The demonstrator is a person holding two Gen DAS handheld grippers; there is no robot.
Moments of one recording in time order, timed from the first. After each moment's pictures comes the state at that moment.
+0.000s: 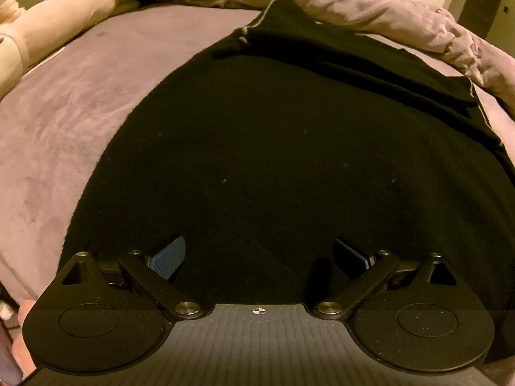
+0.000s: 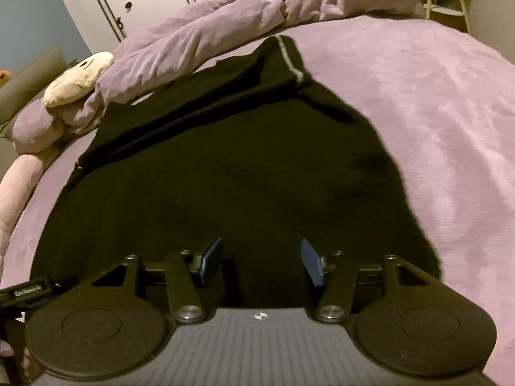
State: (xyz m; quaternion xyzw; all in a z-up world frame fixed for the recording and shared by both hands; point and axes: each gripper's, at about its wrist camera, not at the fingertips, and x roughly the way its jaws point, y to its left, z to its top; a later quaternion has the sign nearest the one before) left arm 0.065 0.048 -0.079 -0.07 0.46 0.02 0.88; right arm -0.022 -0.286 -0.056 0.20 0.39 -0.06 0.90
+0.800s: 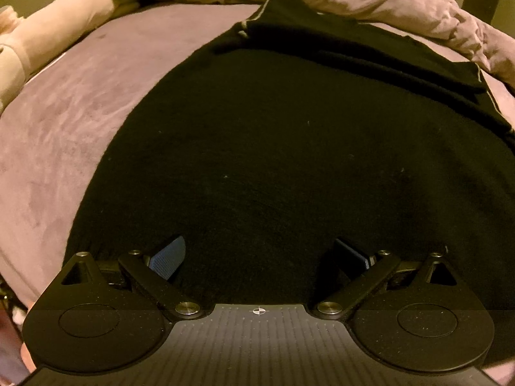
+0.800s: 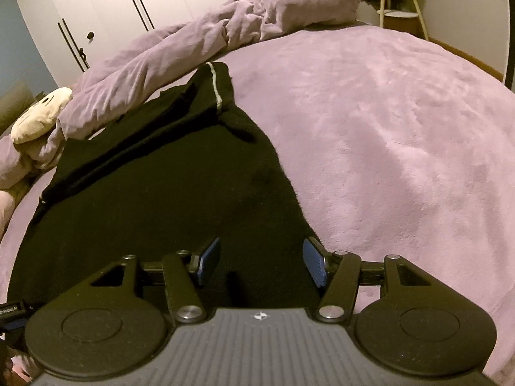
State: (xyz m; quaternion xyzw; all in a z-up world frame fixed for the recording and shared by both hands) left arm 0.070 0.043 -0.083 -0.04 0.47 0.04 0.88; right arm -0.057 -0.347 -0.062 0.22 0.36 -0.13 0.90
